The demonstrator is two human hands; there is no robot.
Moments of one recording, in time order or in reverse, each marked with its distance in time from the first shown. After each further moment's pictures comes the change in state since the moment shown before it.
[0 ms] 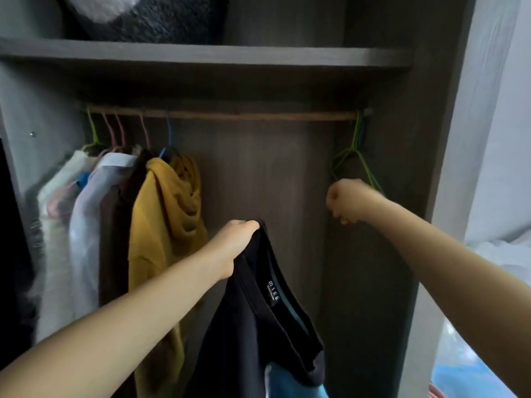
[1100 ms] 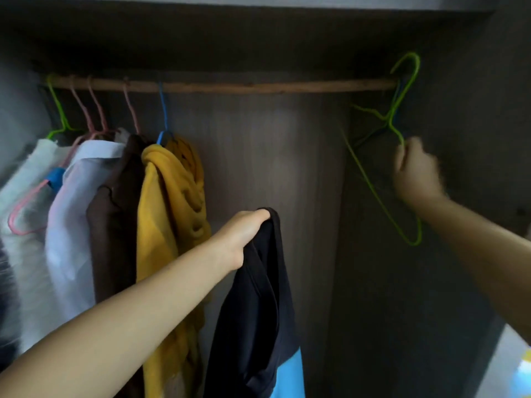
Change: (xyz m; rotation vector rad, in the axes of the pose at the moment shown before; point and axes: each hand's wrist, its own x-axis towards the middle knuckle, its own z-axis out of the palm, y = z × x) left_hand 0.097 -0.012 -0.046 -0.103 -0.182 -0.078; right_hand 0.081 0.037 0.045 0.193 0.785 0.156
